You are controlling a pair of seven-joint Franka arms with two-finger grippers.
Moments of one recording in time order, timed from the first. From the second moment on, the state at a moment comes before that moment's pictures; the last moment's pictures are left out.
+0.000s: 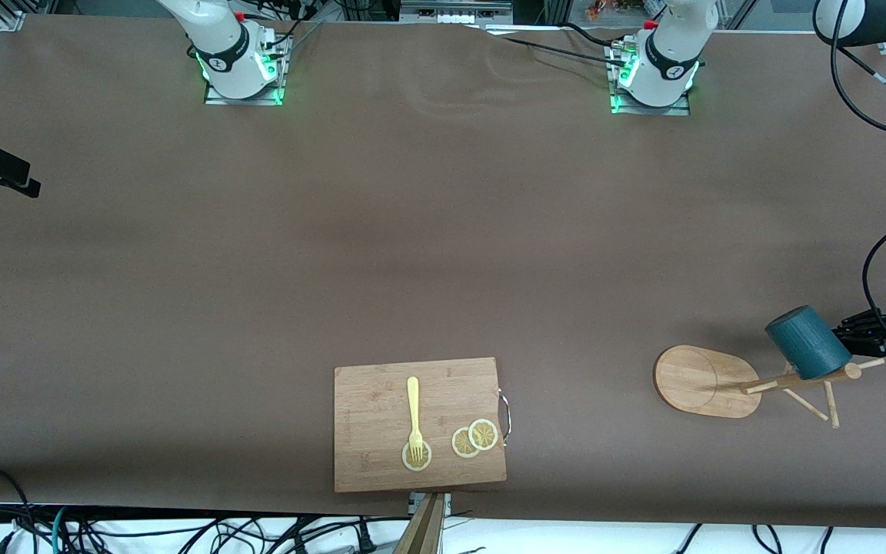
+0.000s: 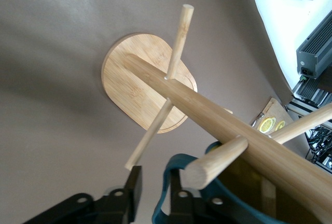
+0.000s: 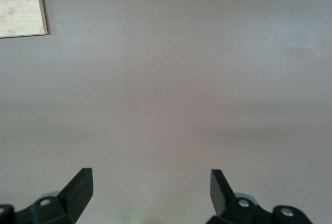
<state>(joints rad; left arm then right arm) 0.48 0.80 -0.05 -1.14 -0.64 1.62 -0.08 -0.05 0.15 -0.01 -1.33 0.00 1.42 -0.06</state>
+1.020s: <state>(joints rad) 0.50 0.81 -0.04 -1.14 -0.63 1.61 -0.07 -0.05 0.15 -0.01 -1.33 0.00 1.42 -0.06</state>
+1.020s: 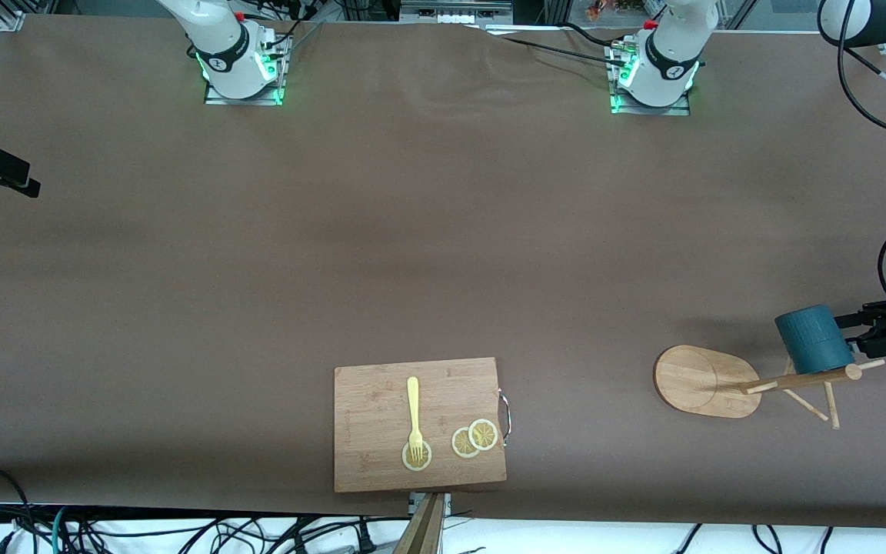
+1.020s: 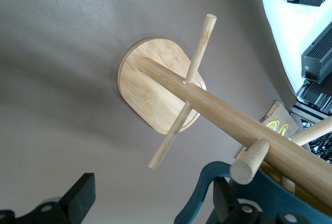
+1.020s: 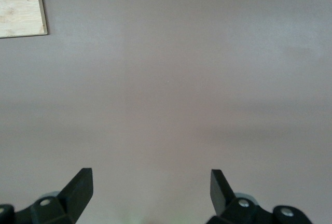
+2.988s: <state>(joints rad) 0.57 0.81 -0.03 -1.05 -0.63 1.50 -0.07 -0.05 0.15 -0.01 -1.33 0.00 1.42 -0.06</state>
